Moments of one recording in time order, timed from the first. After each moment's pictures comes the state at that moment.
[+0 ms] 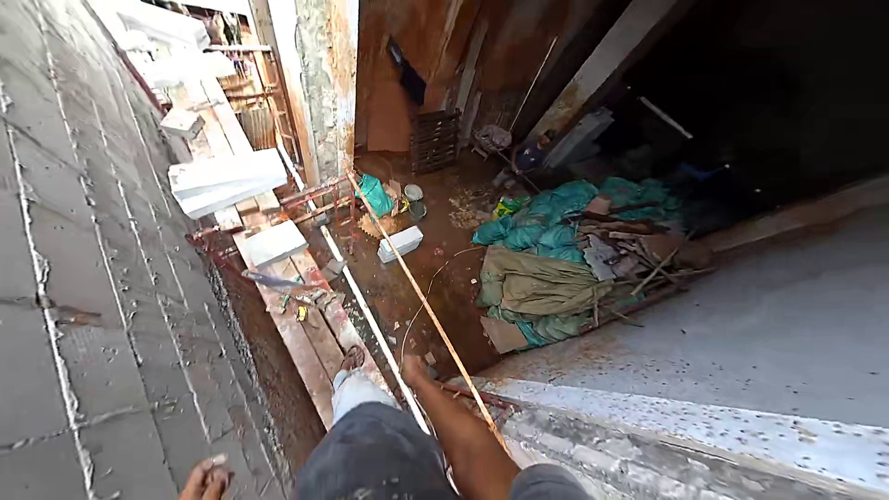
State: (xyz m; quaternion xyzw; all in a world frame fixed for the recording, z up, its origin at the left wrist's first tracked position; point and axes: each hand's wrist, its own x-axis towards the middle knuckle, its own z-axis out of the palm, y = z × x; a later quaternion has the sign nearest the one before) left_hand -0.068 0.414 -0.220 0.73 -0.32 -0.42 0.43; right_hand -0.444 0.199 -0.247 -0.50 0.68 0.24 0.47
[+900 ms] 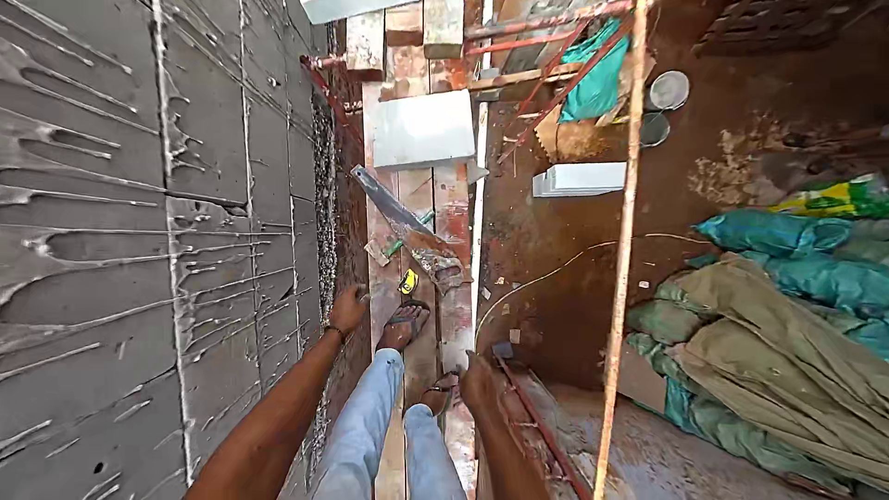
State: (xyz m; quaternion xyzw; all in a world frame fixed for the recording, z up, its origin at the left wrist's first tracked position) left_hand 0.095 -0.042 -0.821 0.81 -0.28 -0.51 0.01; right_hand -0.236 -0.055 -0.793 -0.56 0.63 0.31 0.44
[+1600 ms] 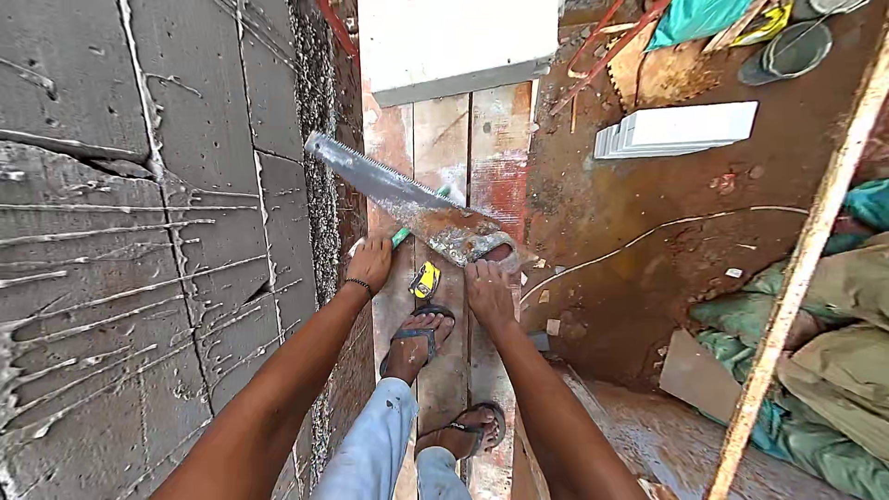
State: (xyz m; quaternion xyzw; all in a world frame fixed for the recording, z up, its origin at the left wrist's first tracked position) left_hand 0.099 -0.090 -1.029 0.75 -0.54 -0.33 -0.20; right_hand -0.157 -0.162 -1.029 -0.87 0.39 0.14 0.26
